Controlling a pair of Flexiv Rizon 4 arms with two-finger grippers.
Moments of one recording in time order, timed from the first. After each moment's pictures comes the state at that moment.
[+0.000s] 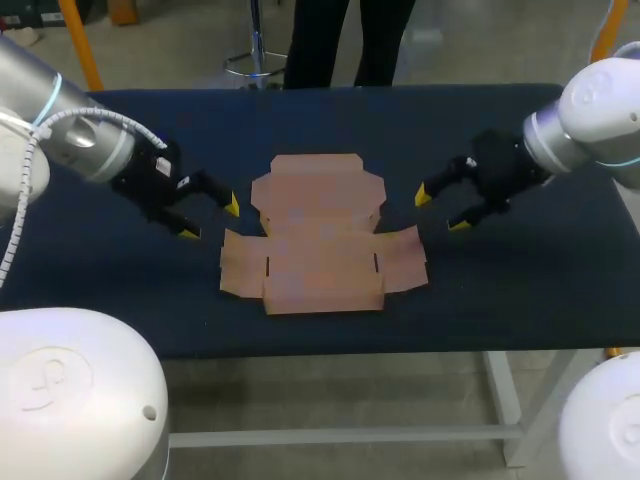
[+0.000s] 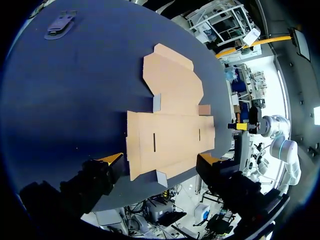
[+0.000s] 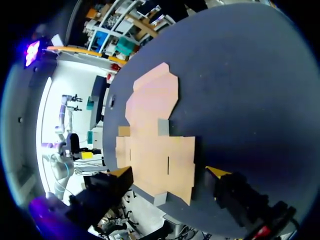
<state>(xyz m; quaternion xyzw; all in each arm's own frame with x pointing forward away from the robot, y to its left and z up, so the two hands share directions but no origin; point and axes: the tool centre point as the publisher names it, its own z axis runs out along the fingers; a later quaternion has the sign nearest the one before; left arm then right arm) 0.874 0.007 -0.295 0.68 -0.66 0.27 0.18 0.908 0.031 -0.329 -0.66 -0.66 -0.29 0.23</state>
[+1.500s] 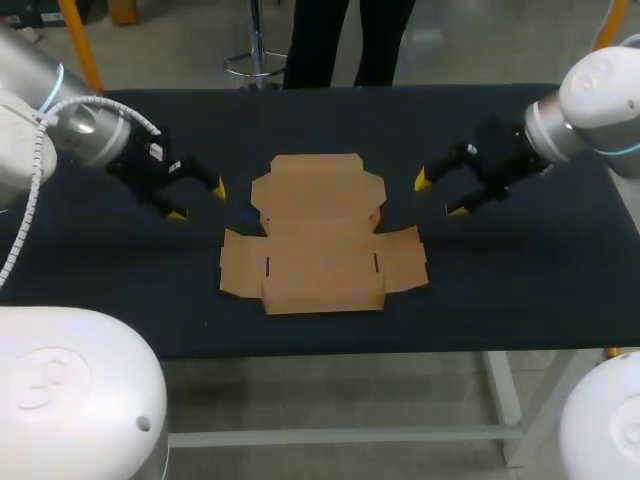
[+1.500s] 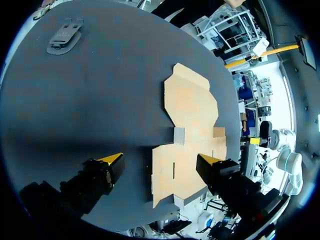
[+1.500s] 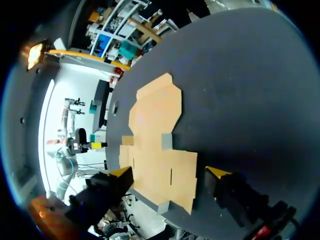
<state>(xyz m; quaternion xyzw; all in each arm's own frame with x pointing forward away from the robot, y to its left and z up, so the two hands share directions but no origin) 0.943 0.041 -0.318 0.69 -0.66 0.27 0.14 0.935 0.030 -0.320 -0.66 -0.65 -0.31 0.22</state>
